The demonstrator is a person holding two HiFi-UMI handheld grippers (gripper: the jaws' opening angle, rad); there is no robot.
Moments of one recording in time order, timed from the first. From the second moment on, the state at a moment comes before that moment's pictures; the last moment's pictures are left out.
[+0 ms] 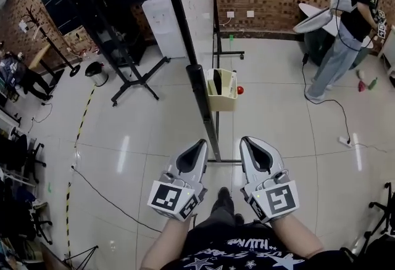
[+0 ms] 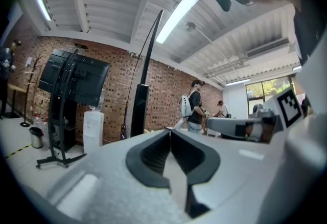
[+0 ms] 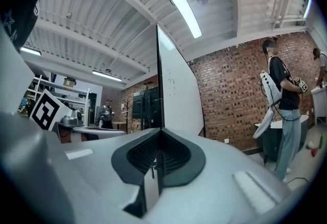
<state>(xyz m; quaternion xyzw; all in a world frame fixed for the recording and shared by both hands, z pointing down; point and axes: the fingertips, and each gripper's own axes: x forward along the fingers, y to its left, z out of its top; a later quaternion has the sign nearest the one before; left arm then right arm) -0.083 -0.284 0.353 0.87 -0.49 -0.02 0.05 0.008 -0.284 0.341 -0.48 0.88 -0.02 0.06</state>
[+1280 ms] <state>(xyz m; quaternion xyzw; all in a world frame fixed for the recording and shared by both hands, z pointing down) -0.082 -0.464 0.361 0.82 -0.57 -0.01 0.01 0.009 -0.432 0.342 -0.49 0.87 -0.03 0.03</state>
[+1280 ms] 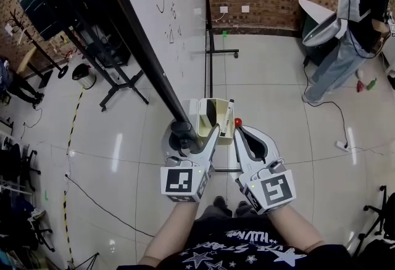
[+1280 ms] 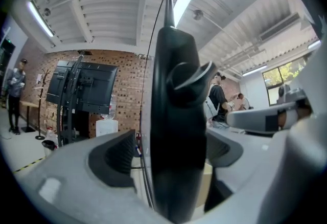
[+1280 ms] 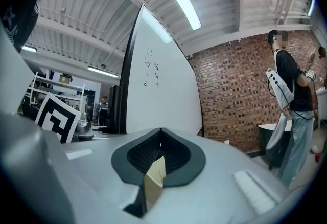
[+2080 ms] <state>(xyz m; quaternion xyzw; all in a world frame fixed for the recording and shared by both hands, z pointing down) -0.088 -0.471 0.348 0.78 -0.63 -0.02 0.01 -0.002 -0.476 0.347 -0.48 0.87 -0.03 0.04</state>
